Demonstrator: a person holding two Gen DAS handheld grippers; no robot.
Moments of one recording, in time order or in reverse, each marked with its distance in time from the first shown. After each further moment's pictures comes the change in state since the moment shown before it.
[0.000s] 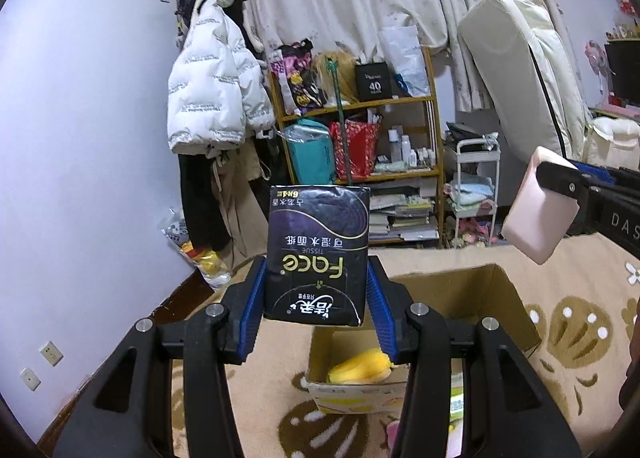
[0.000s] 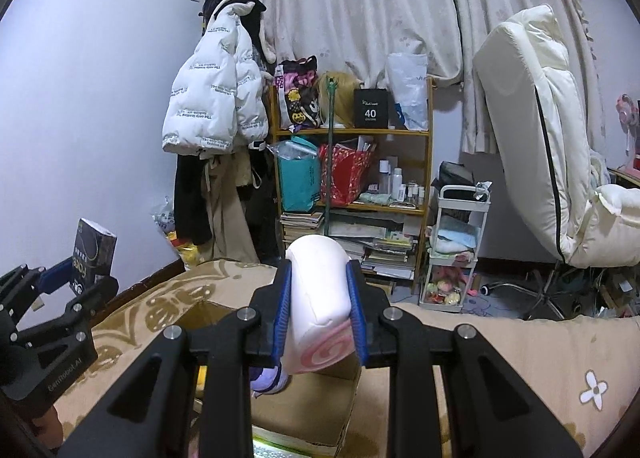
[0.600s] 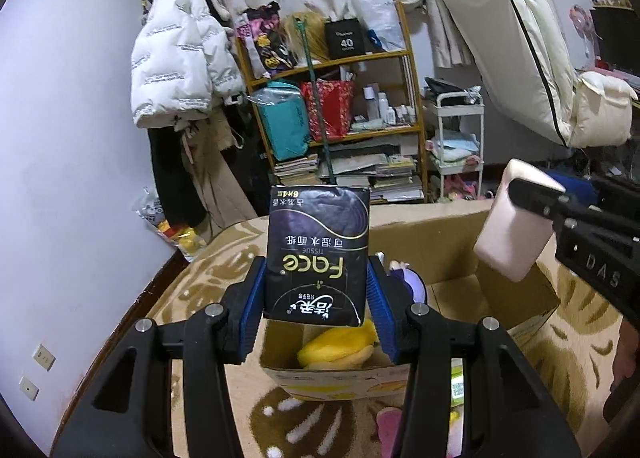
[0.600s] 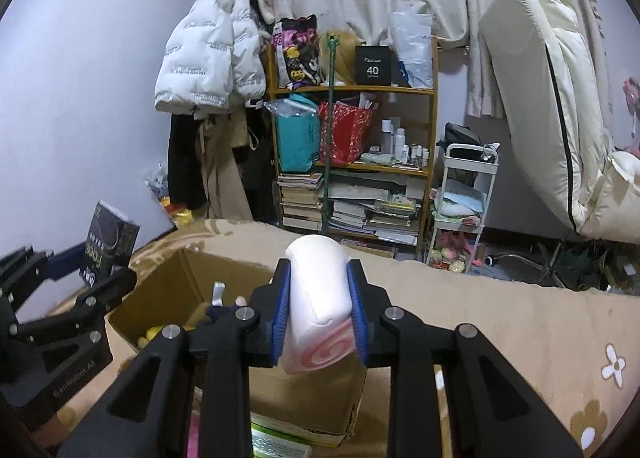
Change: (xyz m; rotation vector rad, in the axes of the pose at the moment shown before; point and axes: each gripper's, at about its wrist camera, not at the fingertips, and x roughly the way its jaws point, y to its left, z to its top) left arm 0.050 -0.031 -0.035 0.068 0.115 -0.065; right arm 0.049 0.003 -0.055 -0.004 0.118 0.006
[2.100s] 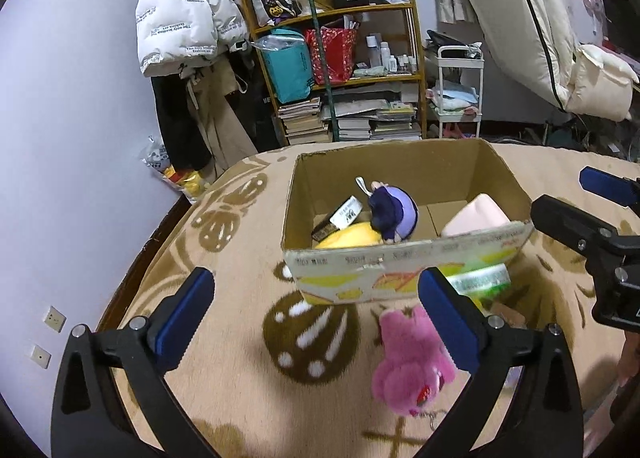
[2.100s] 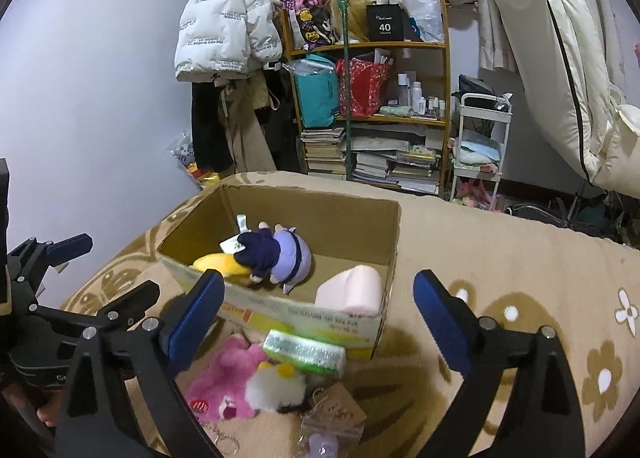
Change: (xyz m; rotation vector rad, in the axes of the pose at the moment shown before) left arm -0.047 0.010 -0.035 -0.022 0.203 0.002; right arm -0.051 0.006 -0.036 0.056 0.148 0.084
